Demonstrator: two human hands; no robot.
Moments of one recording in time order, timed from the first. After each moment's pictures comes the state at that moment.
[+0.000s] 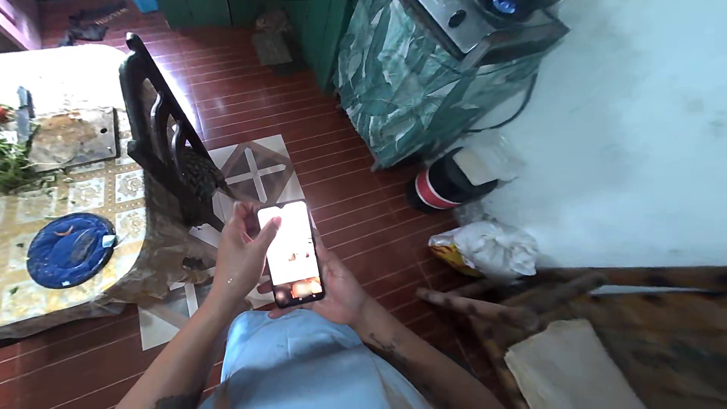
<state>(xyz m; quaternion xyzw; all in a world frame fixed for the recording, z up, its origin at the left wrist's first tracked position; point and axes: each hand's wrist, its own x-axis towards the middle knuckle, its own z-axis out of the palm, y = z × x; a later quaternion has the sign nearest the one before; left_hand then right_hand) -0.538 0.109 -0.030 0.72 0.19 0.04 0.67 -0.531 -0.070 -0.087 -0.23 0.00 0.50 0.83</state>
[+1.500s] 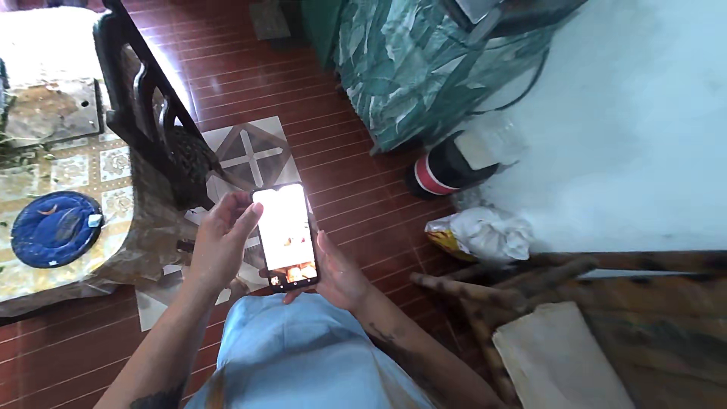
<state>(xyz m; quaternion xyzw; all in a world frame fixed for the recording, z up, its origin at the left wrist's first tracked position) -0.560 0.113 -0.035 0.76 0.15 0.01 0.63 -0.542 -0.094 -0.082 -0.40 -0.02 0.46 0.79</state>
